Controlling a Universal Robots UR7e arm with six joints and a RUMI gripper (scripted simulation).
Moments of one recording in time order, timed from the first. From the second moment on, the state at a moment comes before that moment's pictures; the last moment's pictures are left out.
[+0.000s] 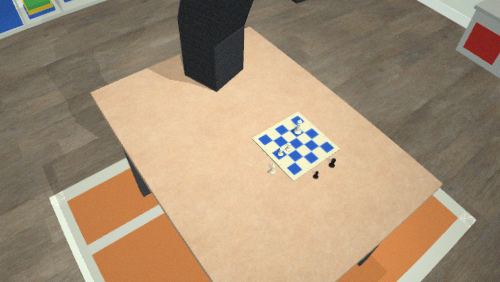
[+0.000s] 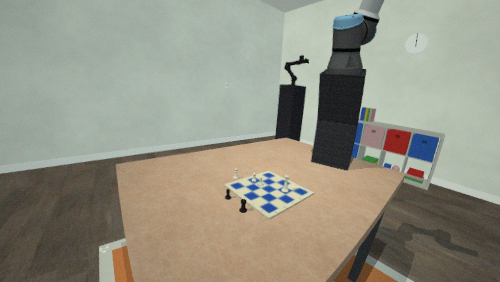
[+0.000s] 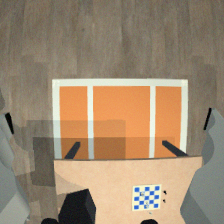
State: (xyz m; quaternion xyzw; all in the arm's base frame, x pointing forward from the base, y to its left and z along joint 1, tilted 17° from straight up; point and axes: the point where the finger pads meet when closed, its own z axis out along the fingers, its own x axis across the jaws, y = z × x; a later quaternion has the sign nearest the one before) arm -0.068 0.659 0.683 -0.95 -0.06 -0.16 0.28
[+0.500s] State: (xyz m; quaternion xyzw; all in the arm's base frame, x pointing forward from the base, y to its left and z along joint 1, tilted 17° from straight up) arm 0.021 0.716 0.563 -0.95 -0.18 -0.22 0.13
